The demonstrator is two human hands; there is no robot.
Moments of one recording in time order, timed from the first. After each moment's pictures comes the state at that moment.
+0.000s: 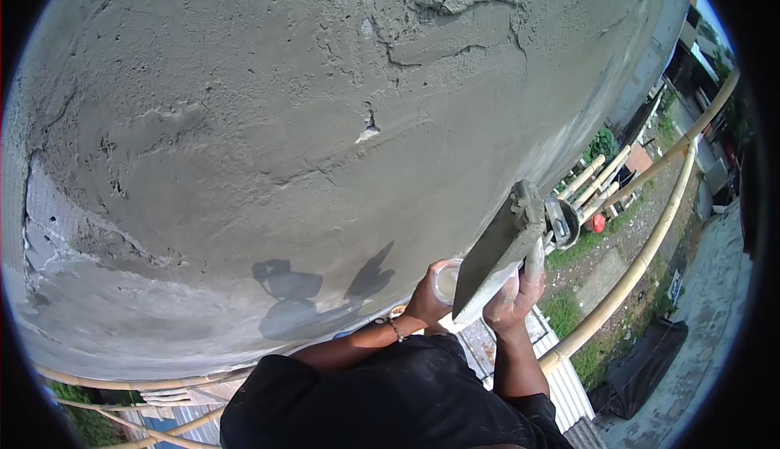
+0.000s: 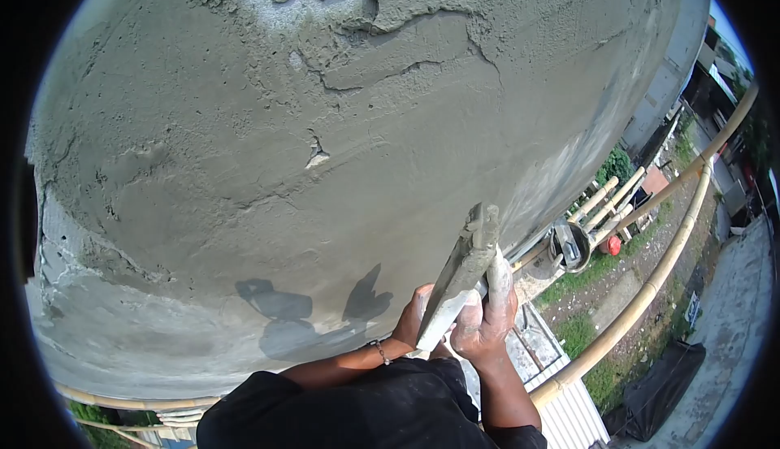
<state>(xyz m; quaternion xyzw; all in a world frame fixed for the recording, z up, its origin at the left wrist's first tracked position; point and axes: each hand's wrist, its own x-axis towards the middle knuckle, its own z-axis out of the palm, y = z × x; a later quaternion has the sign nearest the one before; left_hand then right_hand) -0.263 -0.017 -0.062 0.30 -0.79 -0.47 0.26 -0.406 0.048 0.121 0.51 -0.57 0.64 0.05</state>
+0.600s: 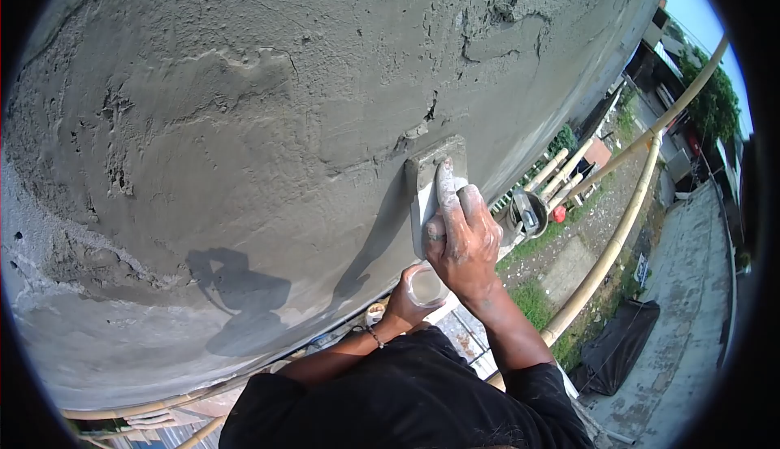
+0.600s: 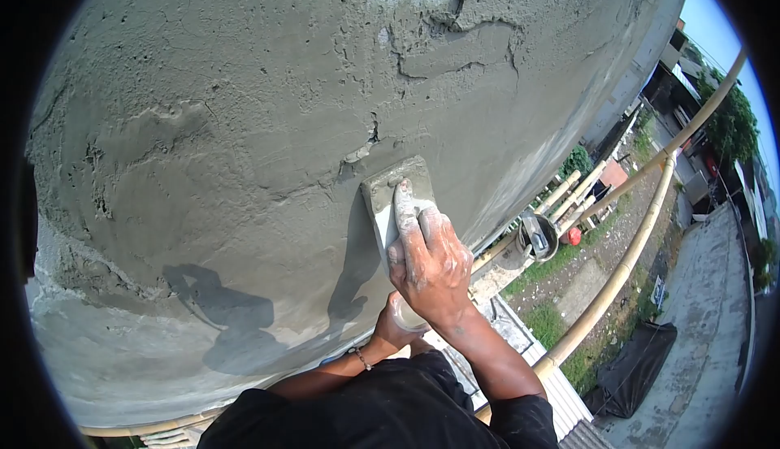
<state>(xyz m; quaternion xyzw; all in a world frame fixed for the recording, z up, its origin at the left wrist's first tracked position) -0.210 -0.010 -0.031 0.32 -0.72 -0.54 0.30 -0.345 -0.030 0.190 0.65 -0.60 0.42 0.17</state>
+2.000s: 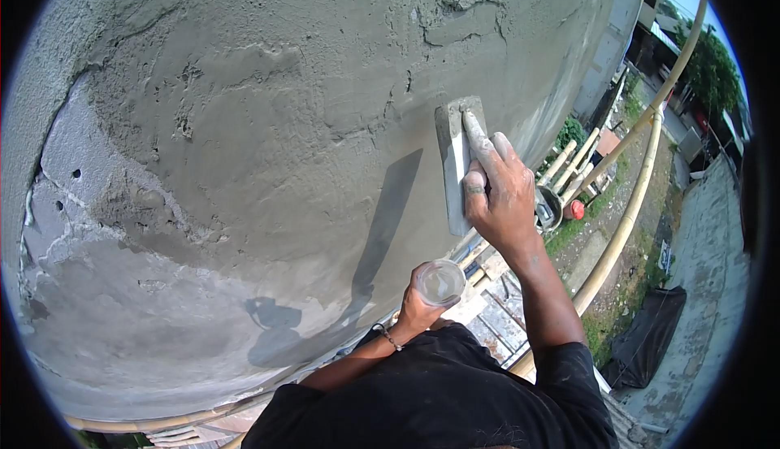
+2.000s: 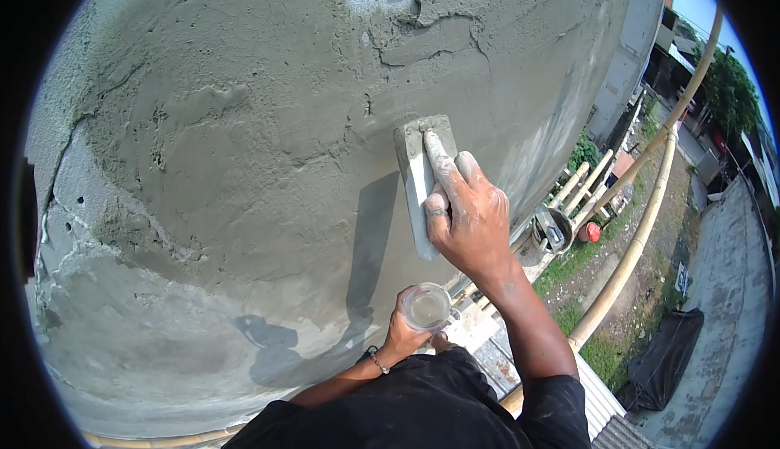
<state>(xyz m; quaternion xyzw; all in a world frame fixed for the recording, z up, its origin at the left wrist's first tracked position) -0.191 0.016 -0.003 0.30 -0.72 -0.52 0.35 -0.371 -0.003 0.227 0.61 -0.62 0.47 0.13</state>
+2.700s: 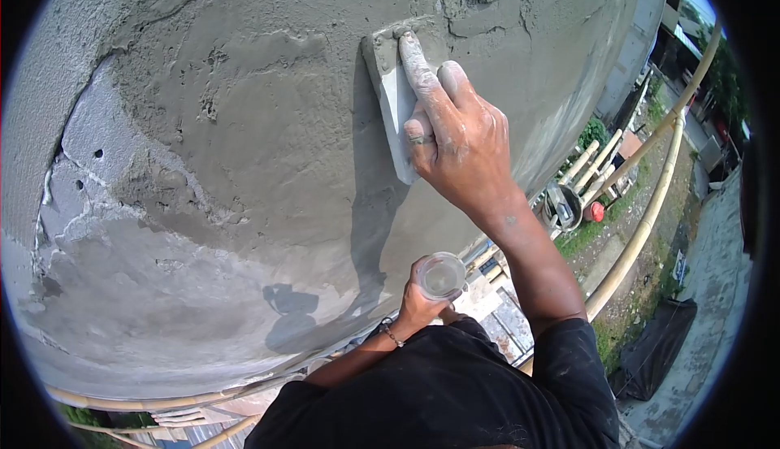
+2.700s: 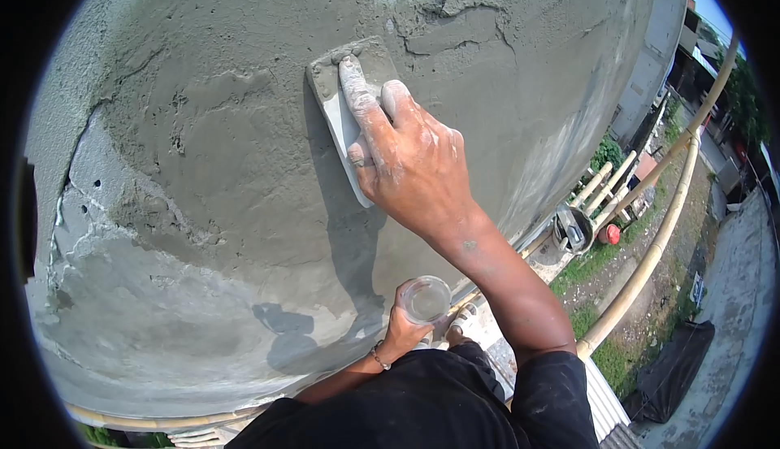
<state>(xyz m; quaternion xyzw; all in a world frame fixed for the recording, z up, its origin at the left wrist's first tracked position) -0.165 0.013 0.014 0.31 -0.73 -0.48 0.38 -0.329 -0.041 0.278 0.65 -0.54 0.49 0.20</state>
